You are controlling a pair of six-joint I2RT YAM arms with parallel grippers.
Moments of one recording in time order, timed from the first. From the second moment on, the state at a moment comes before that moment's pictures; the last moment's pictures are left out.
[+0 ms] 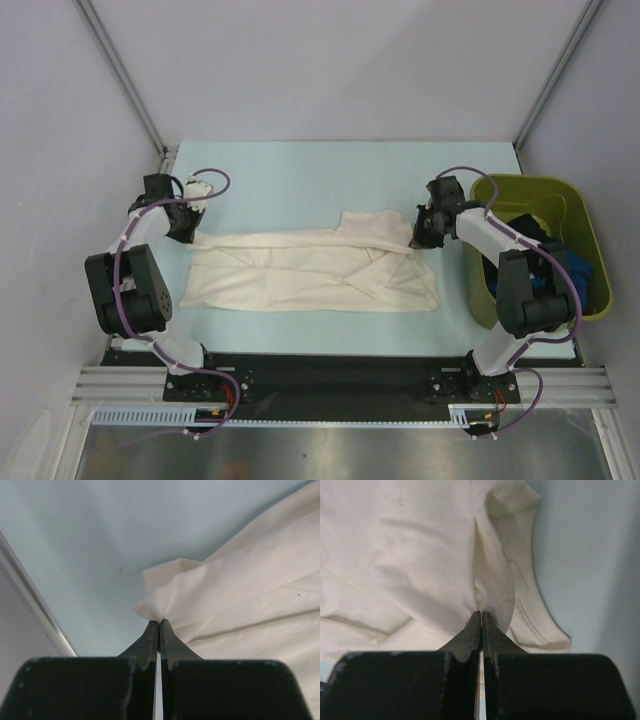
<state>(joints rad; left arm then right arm) 0.24 1.67 1.16 -0.56 0.18 0.63 0.20 1.66 1.12 -0.50 -0.16 0.41</state>
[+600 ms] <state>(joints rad) 0.33 1.65 1.23 -0.76 0.31 0.84 0.19 1.61 1.03 -0.53 -0.09 0.44</state>
